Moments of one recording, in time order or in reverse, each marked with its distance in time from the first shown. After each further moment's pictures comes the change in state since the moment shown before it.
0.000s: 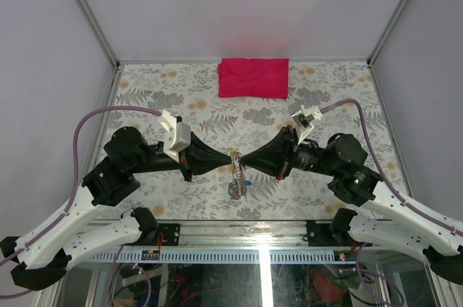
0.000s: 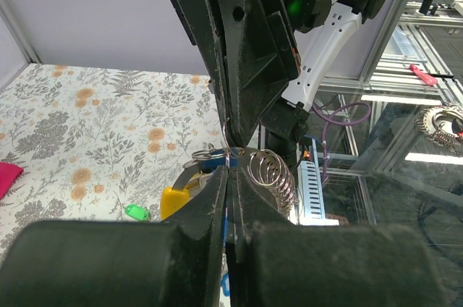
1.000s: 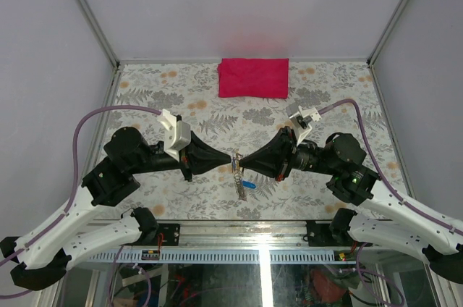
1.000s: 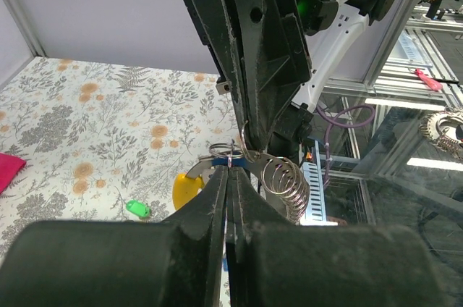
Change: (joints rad) left arm 0.000 -0.002 0.000 -0.008 -0.028 -0.002; right arm 0.001 0.013 0.000 0.028 -0.052 -0.008
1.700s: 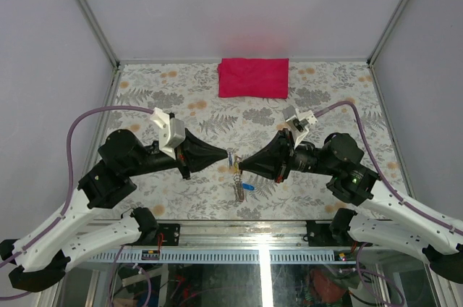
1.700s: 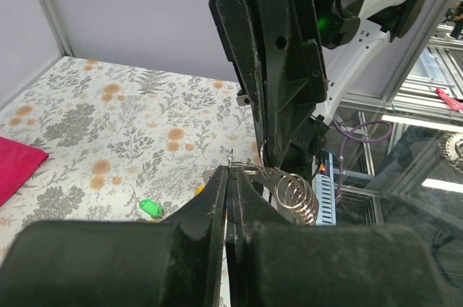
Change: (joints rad) left arm 0.000 -0.022 0.000 -0.003 -0.103 -0.019; right arm 0.004 -0.001 -0.001 -0.061 -0.010 -0.061
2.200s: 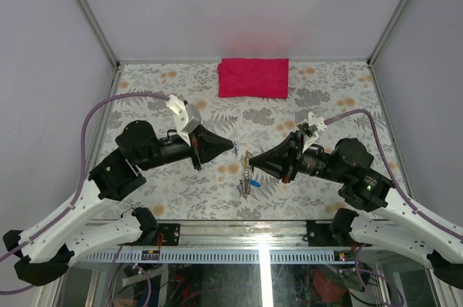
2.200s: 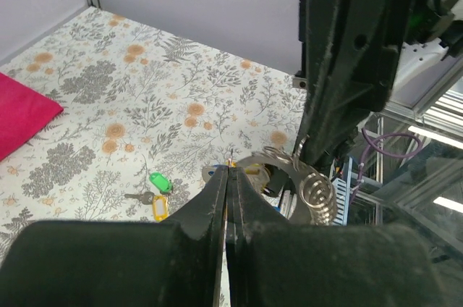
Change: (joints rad) left arm 0.000 0.116 0.053 -0.052 -0.124 -0.061; right arm 0.006 -0.106 0.000 -0.185 0.155 -0.118
